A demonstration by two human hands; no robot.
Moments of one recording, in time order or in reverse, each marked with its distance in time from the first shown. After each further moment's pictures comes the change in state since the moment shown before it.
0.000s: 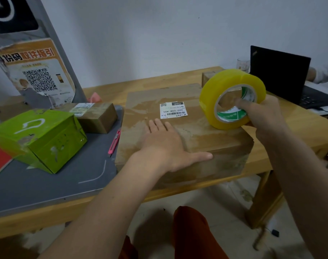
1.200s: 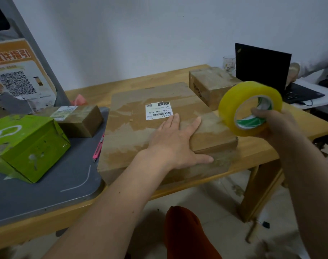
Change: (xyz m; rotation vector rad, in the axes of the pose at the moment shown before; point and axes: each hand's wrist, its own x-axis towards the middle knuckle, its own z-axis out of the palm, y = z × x) left_hand 0.022 0.035 0.004 -0.080 0.035 0.268; right_hand 0.010 0.034 -0.065 0.121 0.027 0.285
